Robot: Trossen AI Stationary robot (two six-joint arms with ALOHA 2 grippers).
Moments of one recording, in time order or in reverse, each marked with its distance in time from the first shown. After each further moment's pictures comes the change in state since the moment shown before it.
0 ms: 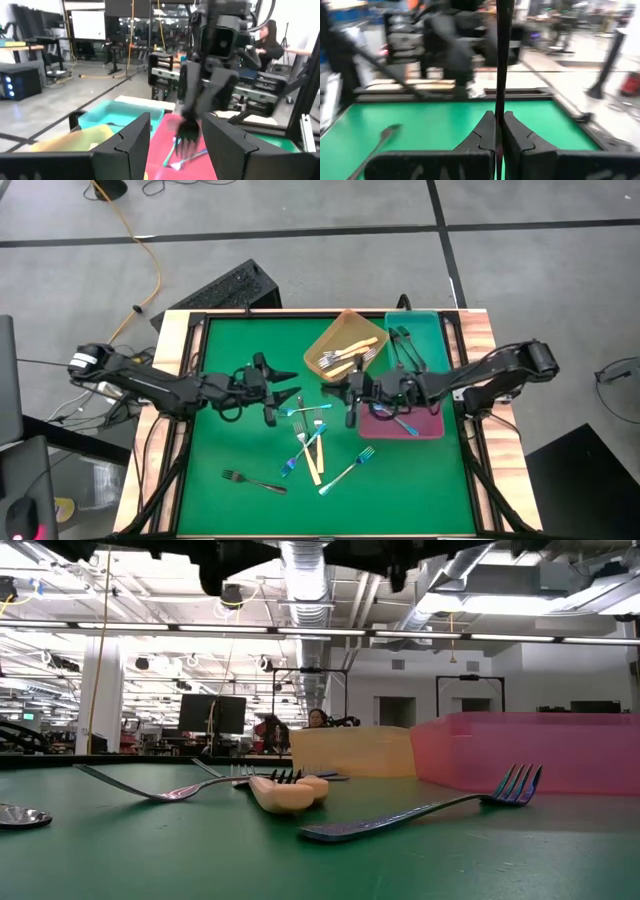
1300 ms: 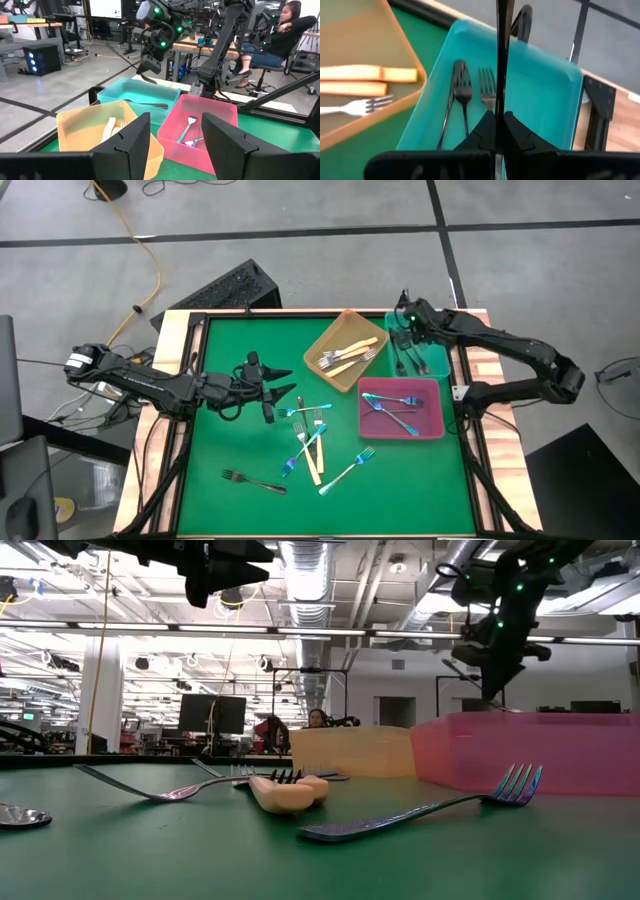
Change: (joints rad) left arm 0.000 -0.059 -0.001 -0.185 -0.083 -0.085; right arm -0.806 -0.262 0.001 -1.210 0.125 0.421
